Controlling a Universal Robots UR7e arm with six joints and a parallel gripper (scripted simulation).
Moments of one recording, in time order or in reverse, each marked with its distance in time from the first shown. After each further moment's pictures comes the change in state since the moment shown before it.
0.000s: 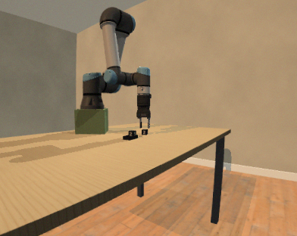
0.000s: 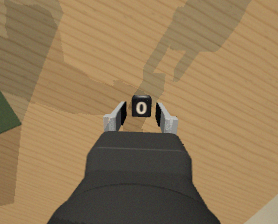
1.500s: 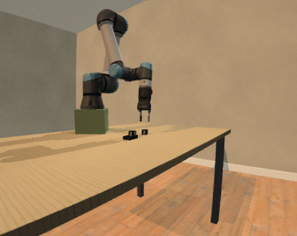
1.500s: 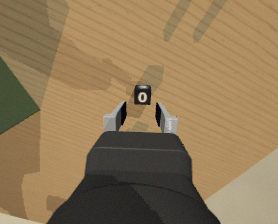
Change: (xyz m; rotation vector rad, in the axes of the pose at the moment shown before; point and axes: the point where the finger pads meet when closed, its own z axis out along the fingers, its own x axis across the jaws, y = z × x) arm -0.001 -0.002 -0.039 -0.175 -0.006 -0.003
